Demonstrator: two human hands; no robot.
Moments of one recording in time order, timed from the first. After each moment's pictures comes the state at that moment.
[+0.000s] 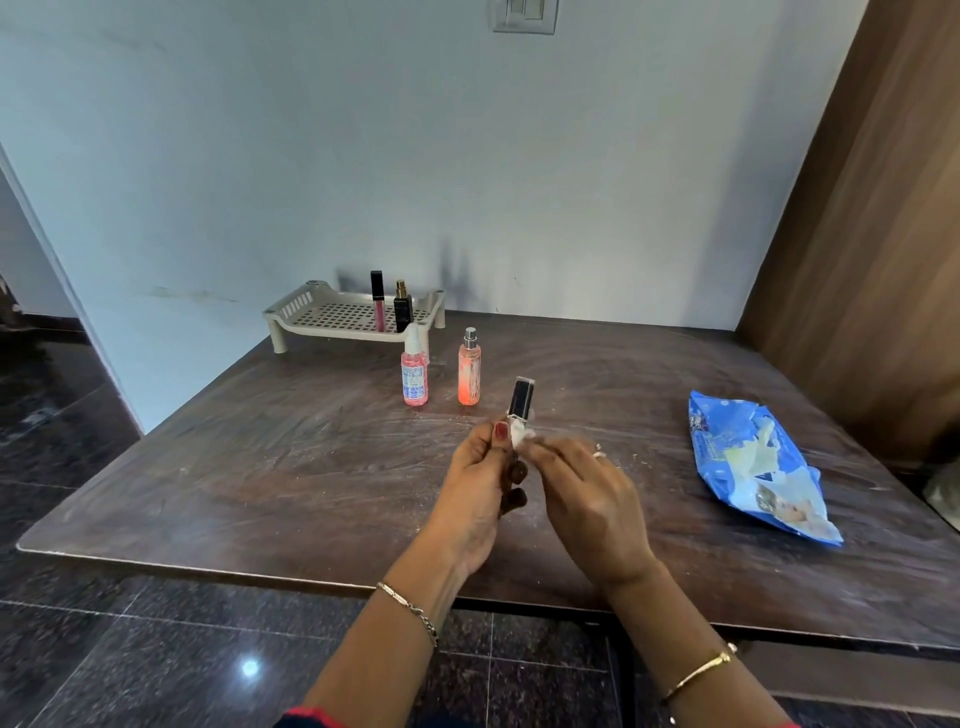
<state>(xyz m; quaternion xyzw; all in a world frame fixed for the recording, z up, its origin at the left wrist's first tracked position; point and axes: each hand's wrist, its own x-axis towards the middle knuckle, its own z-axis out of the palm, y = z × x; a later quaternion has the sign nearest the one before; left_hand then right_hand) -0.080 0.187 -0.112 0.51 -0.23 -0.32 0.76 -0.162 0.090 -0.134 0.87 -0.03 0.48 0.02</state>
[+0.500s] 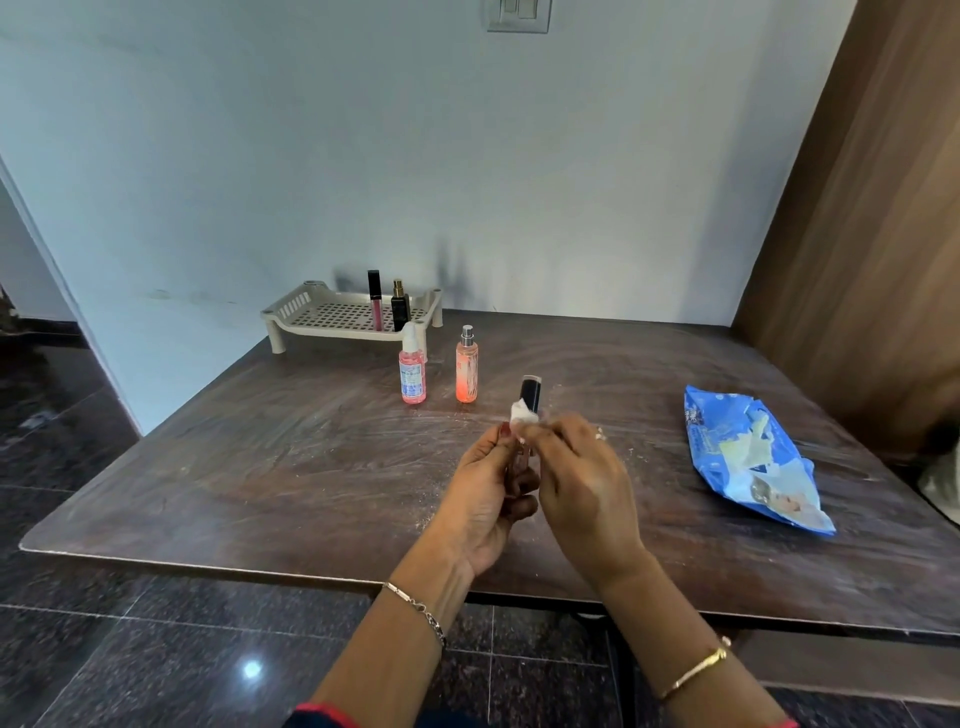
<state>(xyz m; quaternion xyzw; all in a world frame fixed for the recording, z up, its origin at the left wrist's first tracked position) -0.085 0.185 -0.114 0.43 -0.19 -0.41 0.78 -0.162 0.109 -0.117 0.87 -0.09 0.48 -0.04</state>
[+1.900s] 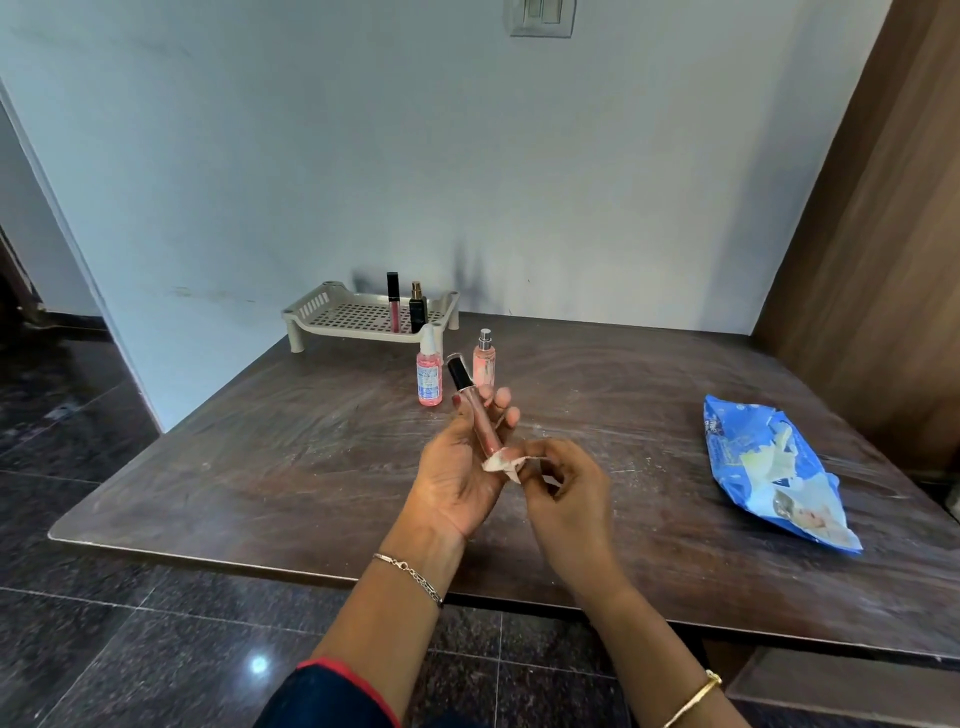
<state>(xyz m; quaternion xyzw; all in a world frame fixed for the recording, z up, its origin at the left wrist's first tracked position) -0.035 0.185 -0.112 0.22 -0.10 -0.43 0.87 -0.138 0.135 -0.124 0.75 -0.19 0.43 -0.47</state>
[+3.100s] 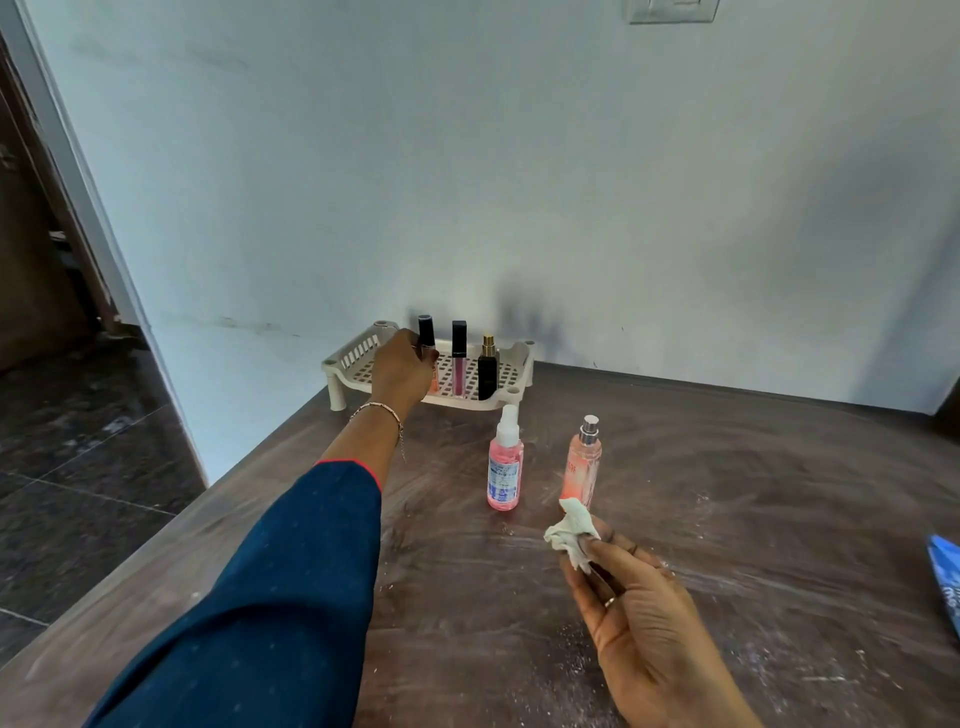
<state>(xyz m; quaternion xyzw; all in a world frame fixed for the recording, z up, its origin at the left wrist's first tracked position) 0.286 0.137 -0.087 0.87 -0.20 0.09 0.45 -0.024 0.107 -0.109 0.29 -0.28 0.26 -0.88</state>
